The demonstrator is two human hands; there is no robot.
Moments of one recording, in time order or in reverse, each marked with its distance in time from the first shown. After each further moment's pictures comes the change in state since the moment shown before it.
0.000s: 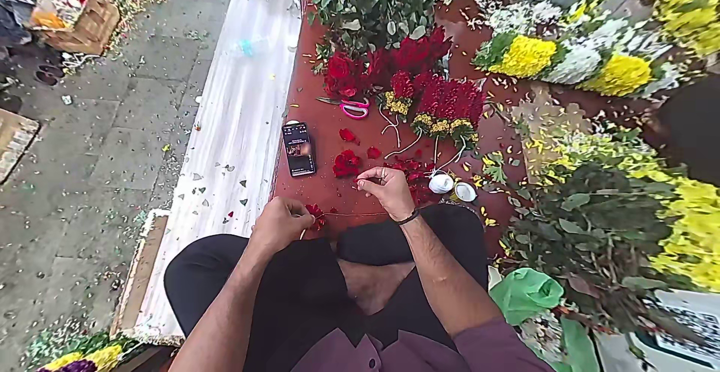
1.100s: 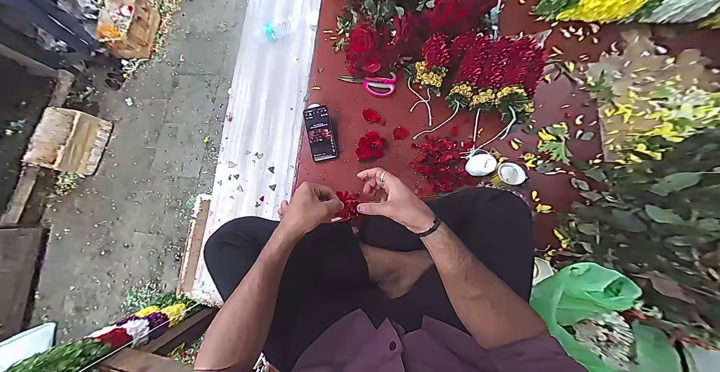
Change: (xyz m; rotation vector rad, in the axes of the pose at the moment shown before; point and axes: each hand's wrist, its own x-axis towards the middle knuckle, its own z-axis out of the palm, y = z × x) left_hand 0.001 0.007 0.013 -0.182 -0.067 0.059; right_hand -0.039 -0.016 0.033 0.012 -0.356 0.117
